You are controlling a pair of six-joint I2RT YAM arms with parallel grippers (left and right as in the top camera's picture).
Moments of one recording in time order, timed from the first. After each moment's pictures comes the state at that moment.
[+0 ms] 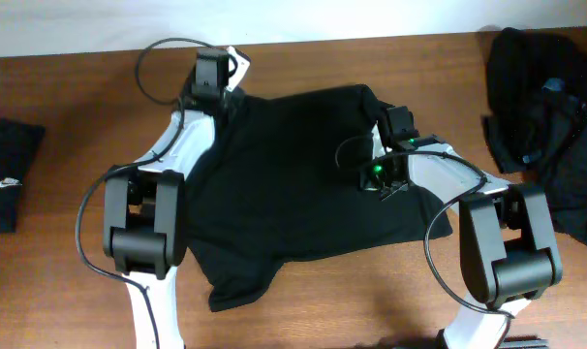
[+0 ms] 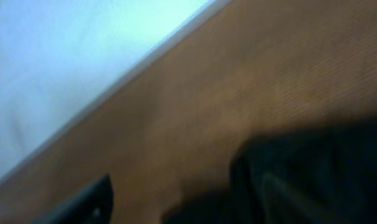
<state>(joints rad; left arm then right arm) -0.22 2.24 1.72 -0.23 -0.28 0.51 0.17 1.92 1.14 -0.54 -0.19 0.26</state>
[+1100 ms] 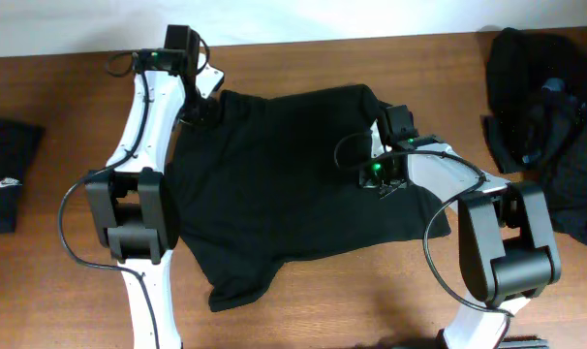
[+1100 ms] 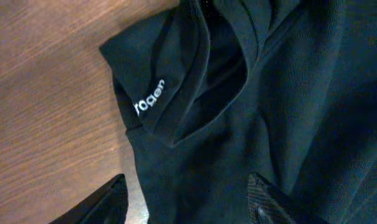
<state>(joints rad) -0.12 2.35 2.18 -1.17 -0.06 0.37 0.17 1.93 1.15 -0.50 -0.19 0.26</state>
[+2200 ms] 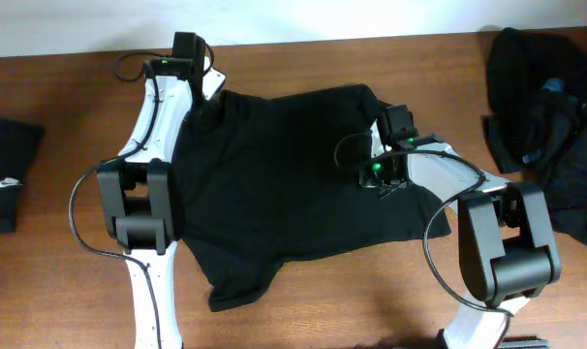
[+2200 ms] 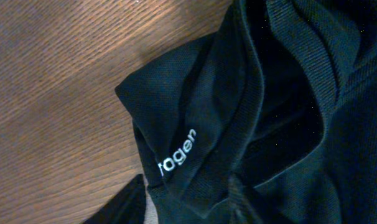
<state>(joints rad) -0.12 2.45 2.18 -1.03 -0.15 0.42 0.17 1.93 1.15 -0.51 -0.19 0.26</state>
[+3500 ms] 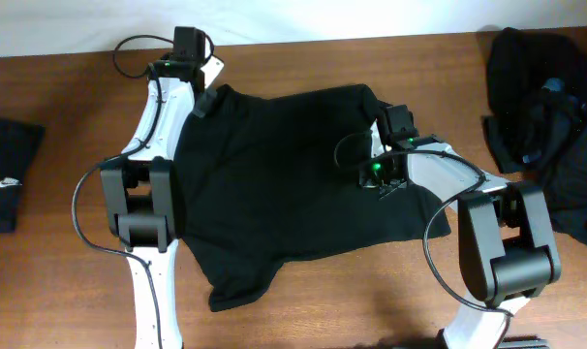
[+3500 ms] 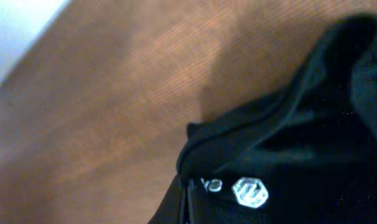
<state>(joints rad) -0.12 2.47 2.18 -0.78 -0.28 0.51 0.17 1.93 1.15 -0.51 -0.19 0.26</state>
